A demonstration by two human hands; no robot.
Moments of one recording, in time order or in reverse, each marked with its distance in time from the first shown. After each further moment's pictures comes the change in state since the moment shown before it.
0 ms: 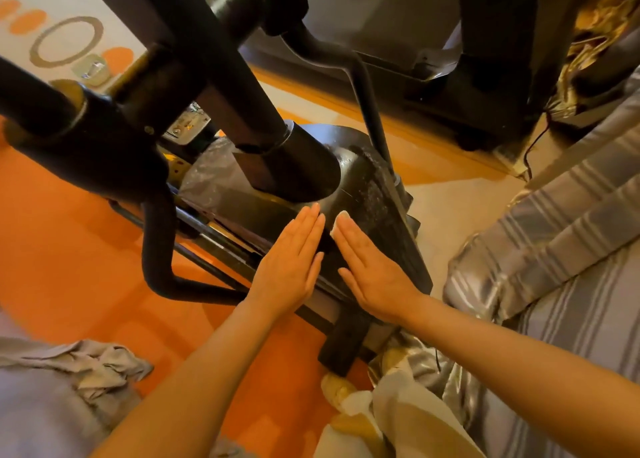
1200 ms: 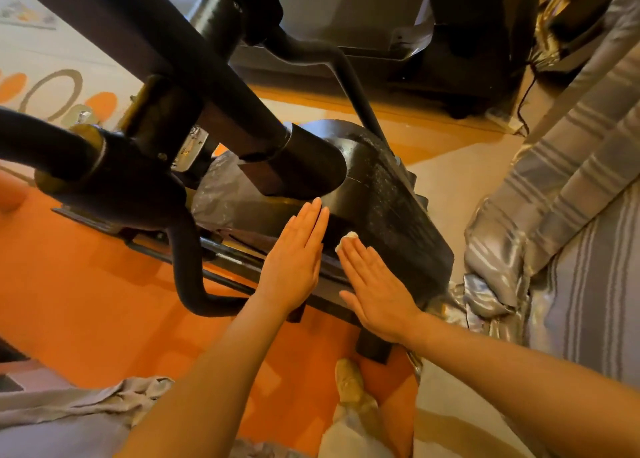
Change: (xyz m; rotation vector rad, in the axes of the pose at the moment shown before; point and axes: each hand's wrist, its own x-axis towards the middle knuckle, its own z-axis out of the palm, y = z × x) left_hand -0.005 -0.040 -0.011 -0.059 -0.107 0.152; right_hand -0.017 -0.058 0.063 -0.177 -0.011 0.267
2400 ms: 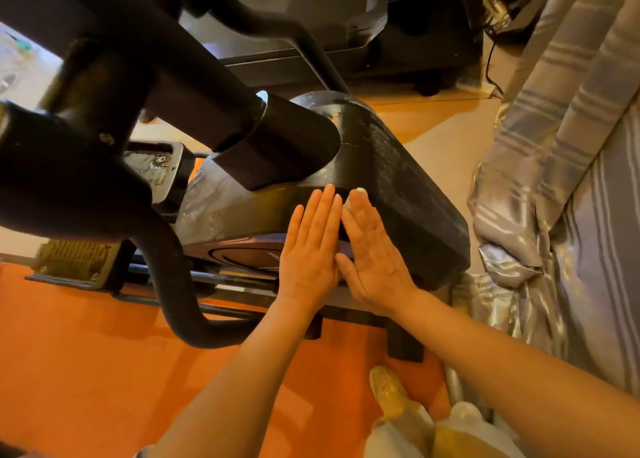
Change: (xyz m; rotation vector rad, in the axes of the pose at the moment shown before) left_hand -0.001 -0.020 0.051 0.192 0.282 0.222; right_hand 0.043 -0.035 0.033 0.266 0.515 0.171
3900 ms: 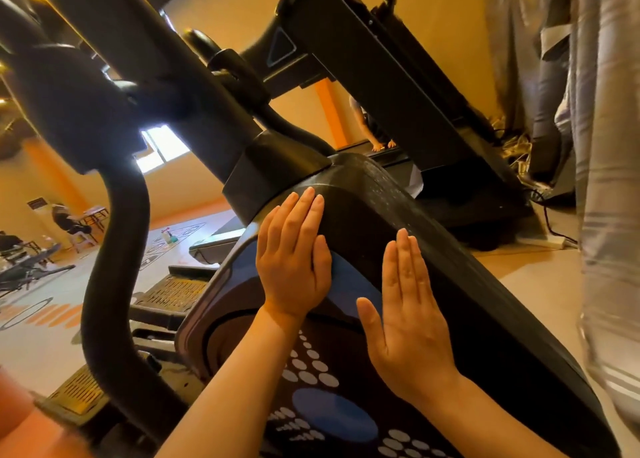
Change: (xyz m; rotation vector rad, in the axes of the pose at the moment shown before) left_hand 0.034 -0.020 0.077 0.162 0.937 0.198; right_hand -0.040 0.094 0.080 -0.167 0.520 -0.118
